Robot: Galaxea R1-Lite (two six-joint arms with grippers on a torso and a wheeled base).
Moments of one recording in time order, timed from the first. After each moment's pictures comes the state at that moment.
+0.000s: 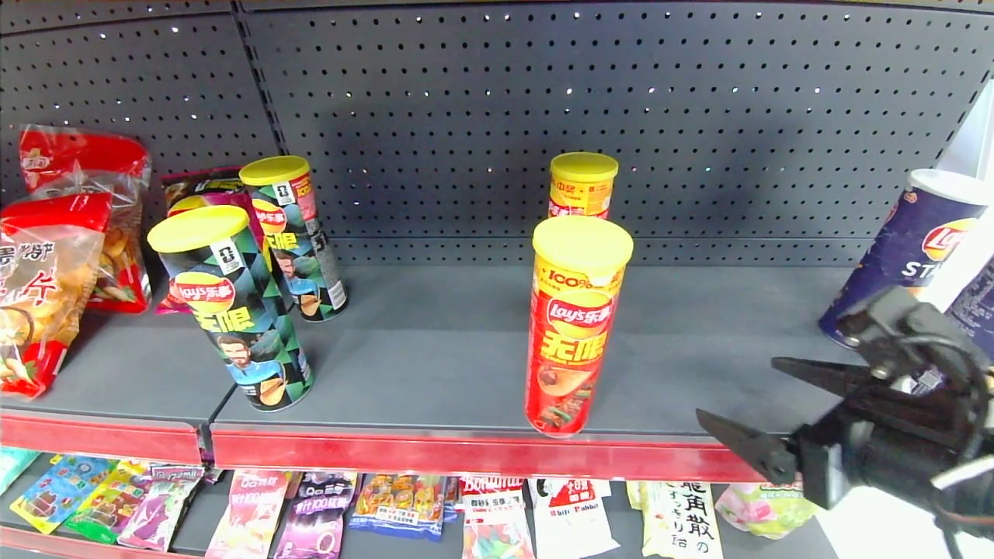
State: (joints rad) left arm 0.00 0.00 0.00 0.00 -0.05 -0.01; right arm 0.60 1.20 -0.45 -0.37 -0.17 -0.08
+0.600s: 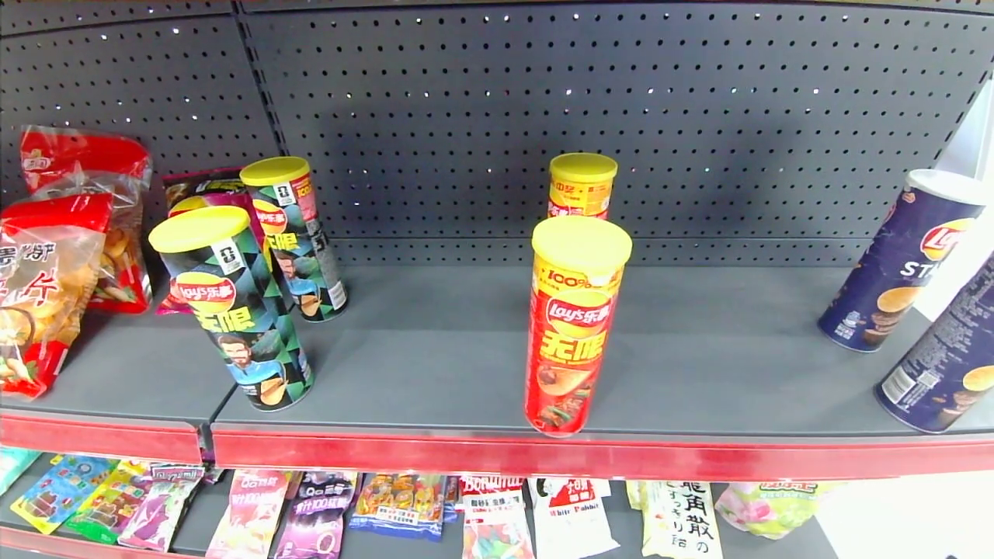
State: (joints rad) left arm 0.00 0.00 0.00 0.00 -0.05 -0.01; right arm 0.05 0.33 -0.16 -0.06 0.22 -0.13
